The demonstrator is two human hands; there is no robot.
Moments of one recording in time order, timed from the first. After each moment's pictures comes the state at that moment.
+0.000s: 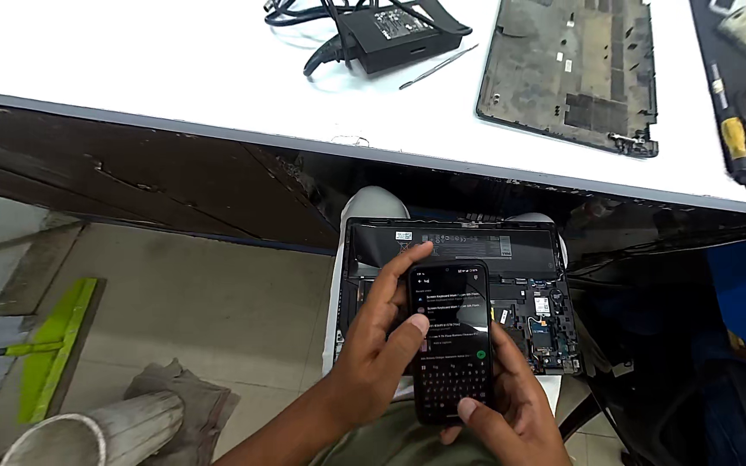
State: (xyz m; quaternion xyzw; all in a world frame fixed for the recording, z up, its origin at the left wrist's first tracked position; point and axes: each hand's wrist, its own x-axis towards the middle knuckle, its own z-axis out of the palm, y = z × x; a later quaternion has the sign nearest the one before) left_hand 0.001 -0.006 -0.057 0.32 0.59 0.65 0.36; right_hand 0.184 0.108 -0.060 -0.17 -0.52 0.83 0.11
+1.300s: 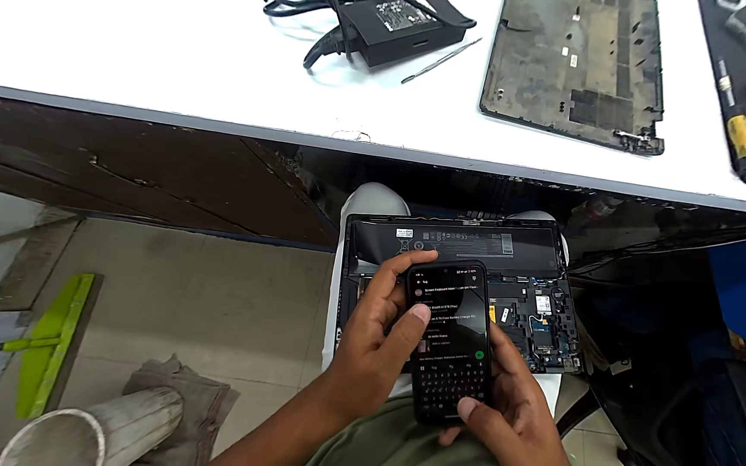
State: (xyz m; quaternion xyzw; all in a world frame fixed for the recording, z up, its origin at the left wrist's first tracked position) left_hand 0.002 -0.006 -0.056 0.29 0.59 0.66 0.36; right_hand 0.184 0.105 -0.059 -0.18 -0.51 0.83 0.10
